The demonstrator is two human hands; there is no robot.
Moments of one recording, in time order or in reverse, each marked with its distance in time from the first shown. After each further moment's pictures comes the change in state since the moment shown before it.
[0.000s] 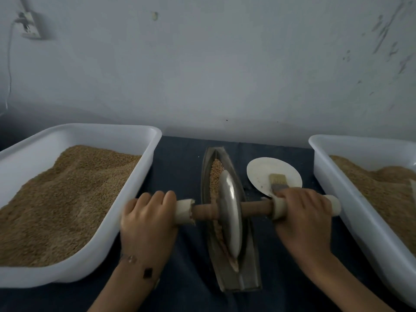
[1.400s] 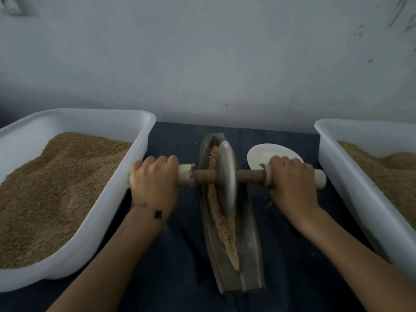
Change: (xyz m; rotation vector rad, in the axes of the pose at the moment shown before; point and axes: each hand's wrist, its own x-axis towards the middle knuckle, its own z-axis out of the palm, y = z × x) left_hand 0.054 0.001 0.036 0.115 -0.197 -0.074; right_hand 0.045 0.010 0.035 -0.193 -0.304 -0.034
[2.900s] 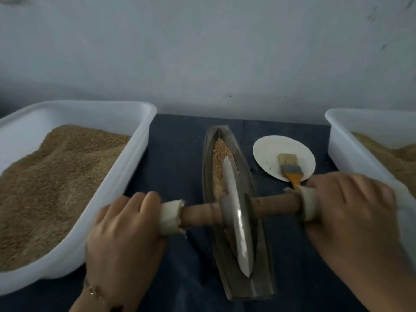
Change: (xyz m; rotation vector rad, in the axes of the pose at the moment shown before) left_hand -0.087 -0.021 -0.029 -0.149 0.178 0.082; right_hand -0.070 0.004 -0.058 -0.061 0.237 -0.119
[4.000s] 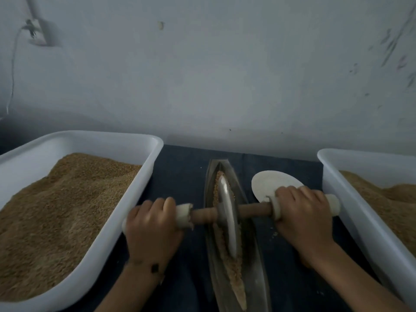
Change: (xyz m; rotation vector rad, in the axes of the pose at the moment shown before) left_hand 0.047 -0.004 0.063 0.096 0.159 -0.007; right_hand 0.051 0.014 0.077 0.031 0.091 -0.112
